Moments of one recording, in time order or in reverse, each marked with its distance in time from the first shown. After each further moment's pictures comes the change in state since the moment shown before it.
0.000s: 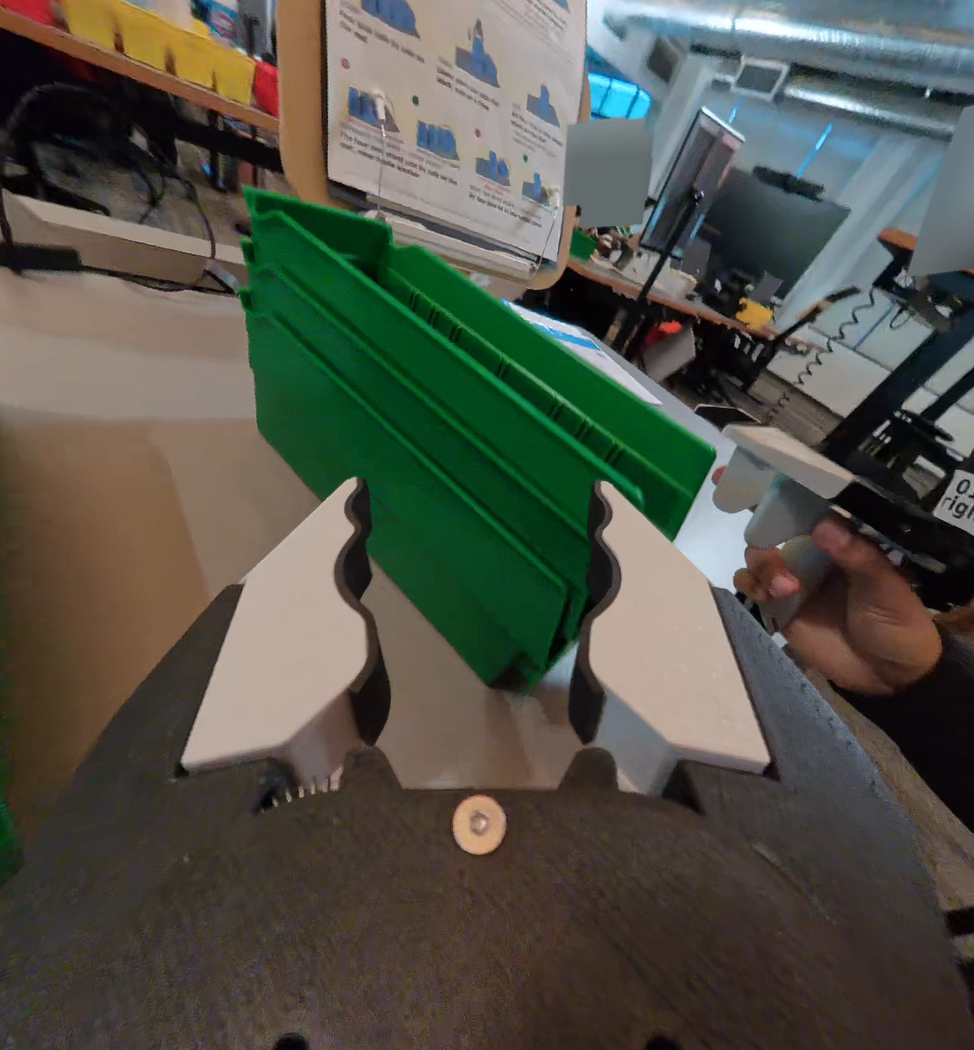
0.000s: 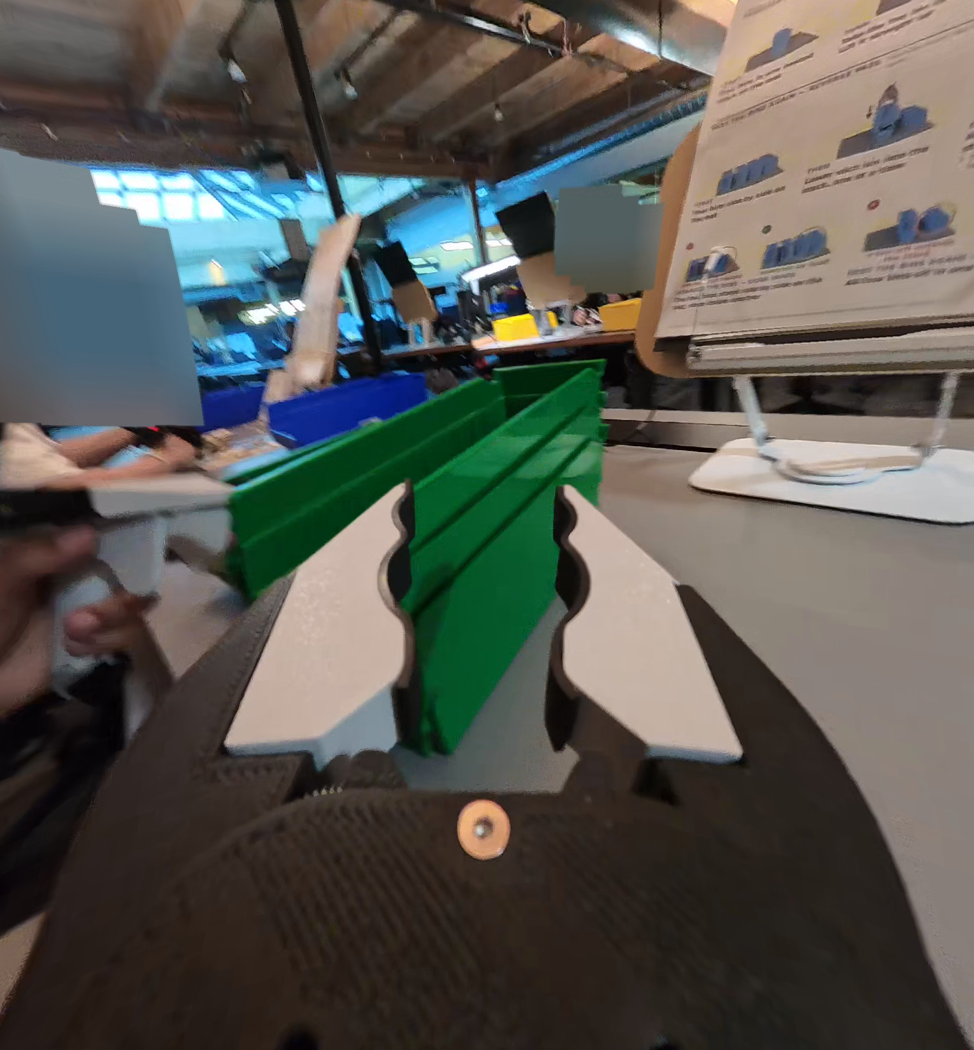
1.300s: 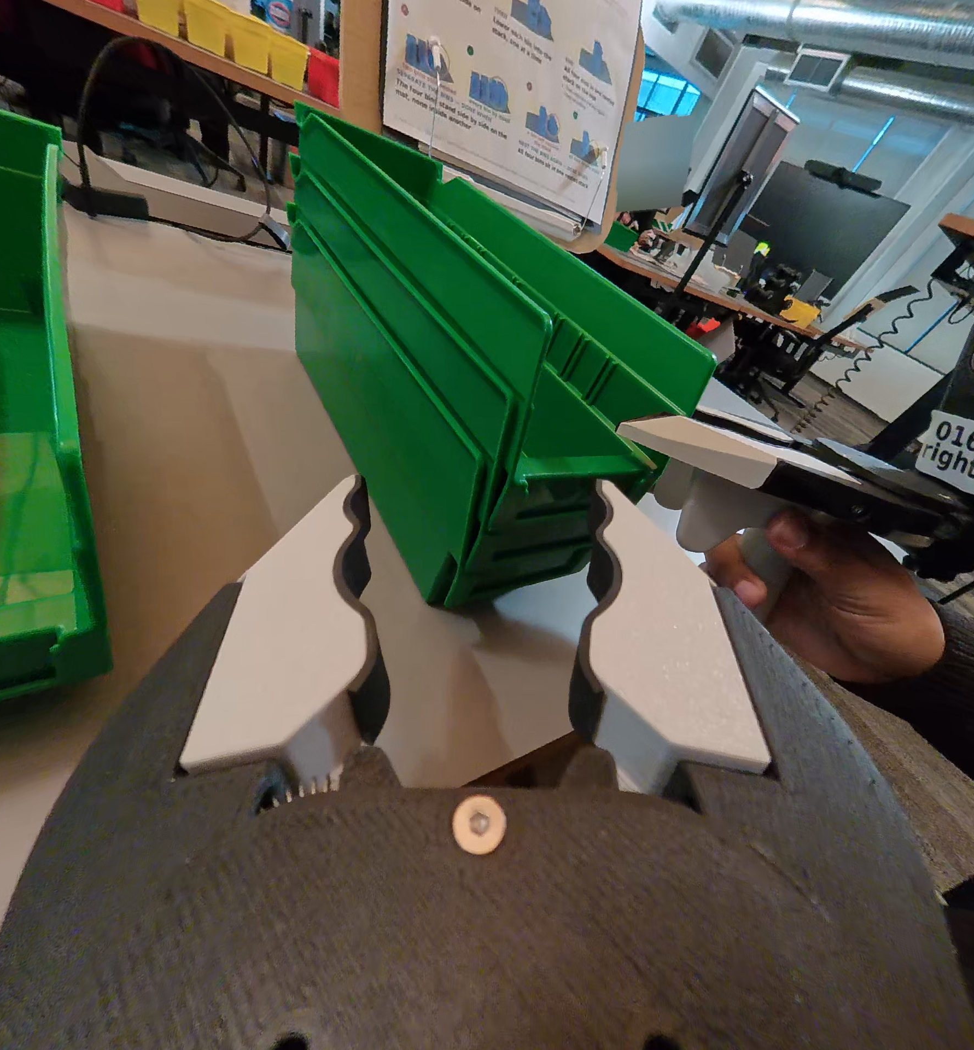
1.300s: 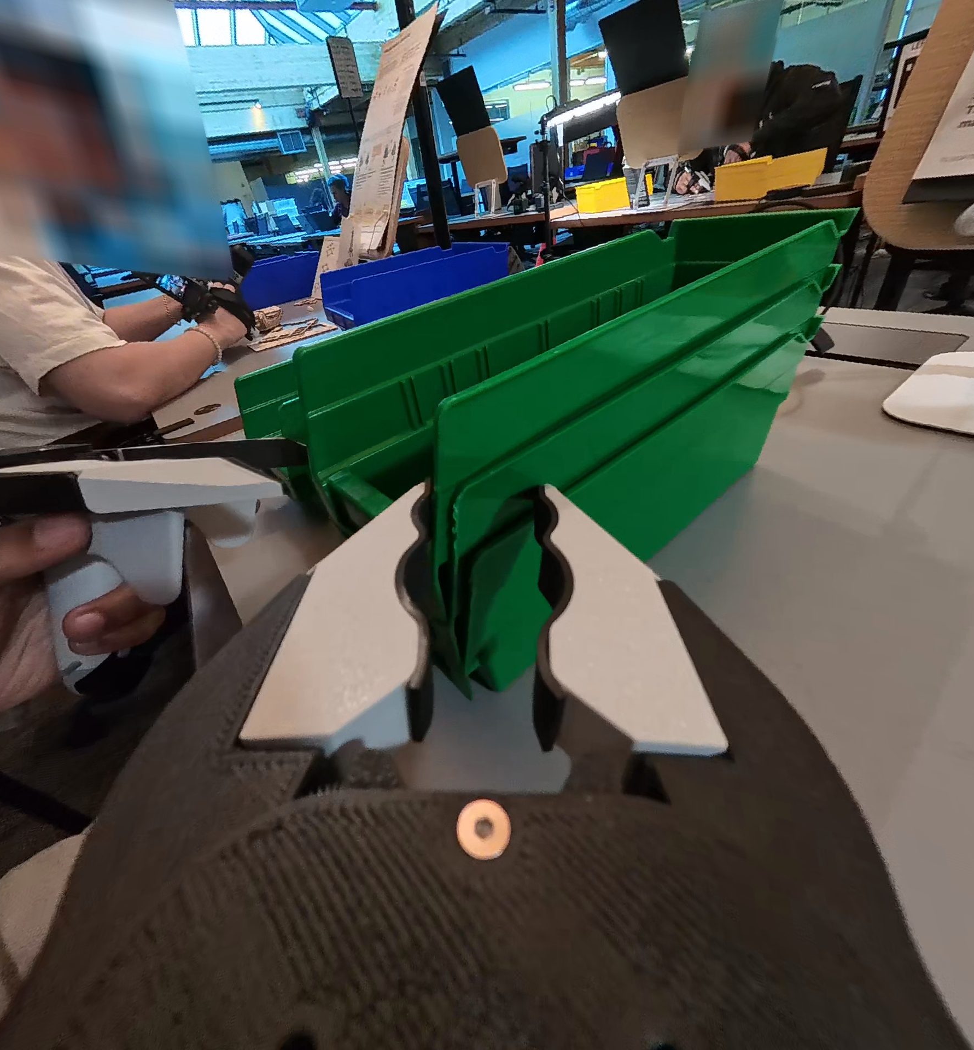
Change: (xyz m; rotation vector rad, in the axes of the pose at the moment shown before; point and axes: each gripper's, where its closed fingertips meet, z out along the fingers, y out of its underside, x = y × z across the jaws) left arm -0.017 0.036 -0.030 -0.005 -0.070 -0.005; right arm -0.074 0.067 0.056 -0.215 -0.124 -0.019
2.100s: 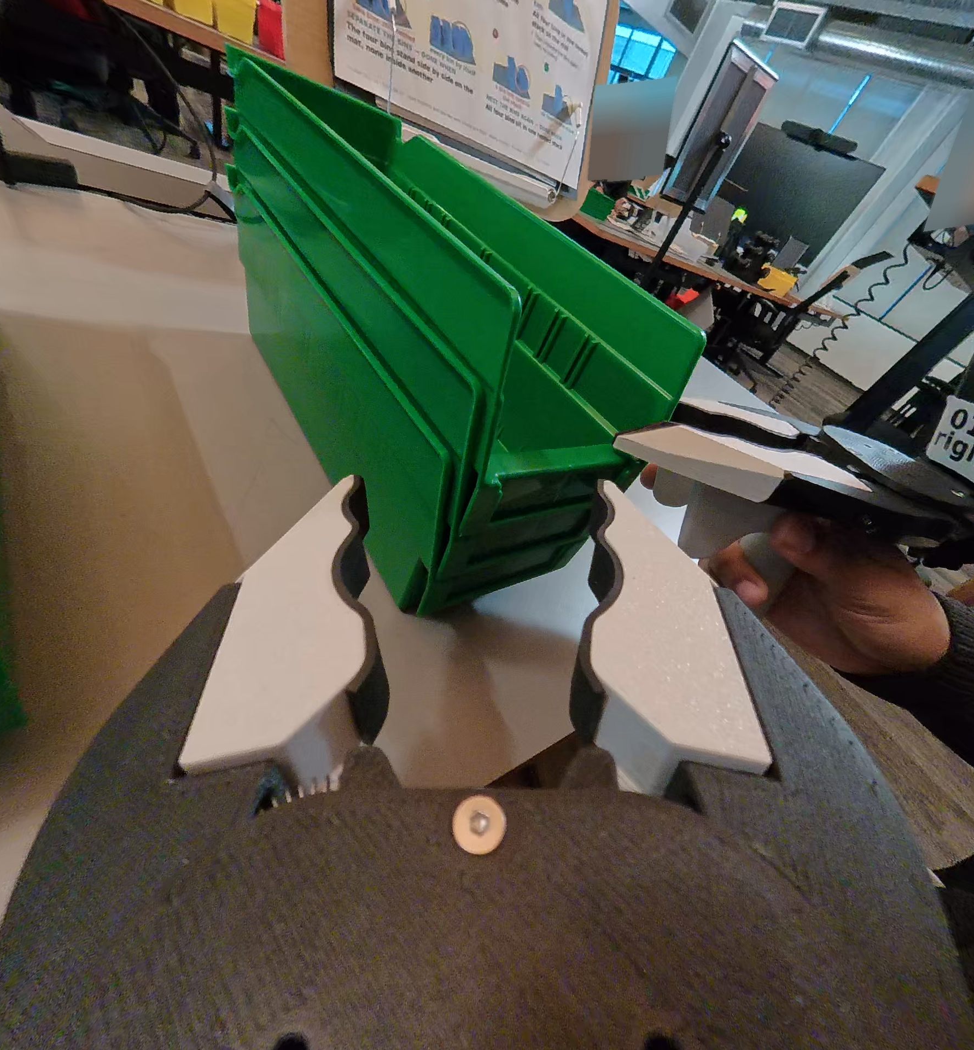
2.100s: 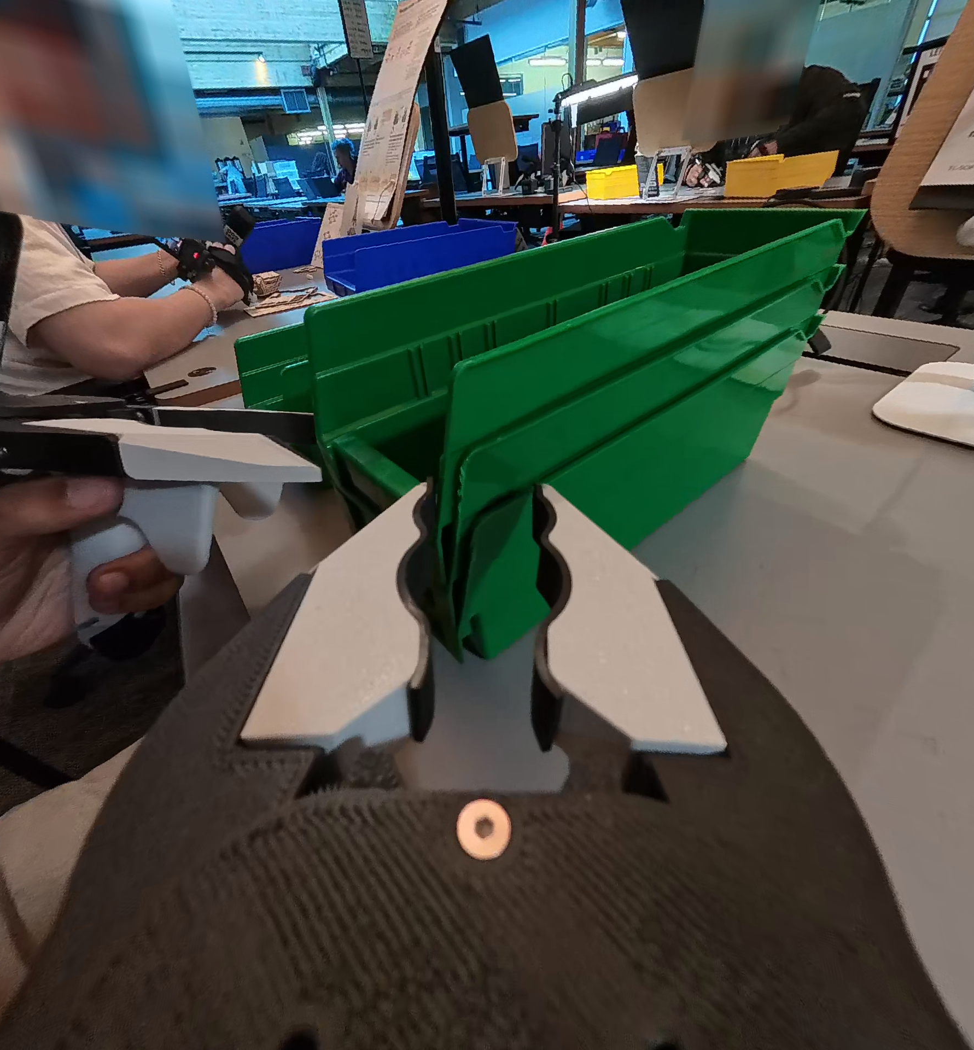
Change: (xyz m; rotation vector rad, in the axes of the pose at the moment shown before) left arm 0.011 0.008 0.016 -0.047 0.049 0.011; right arm -0.002 0.007 -0.010 -0.031 -0.009 -0.062
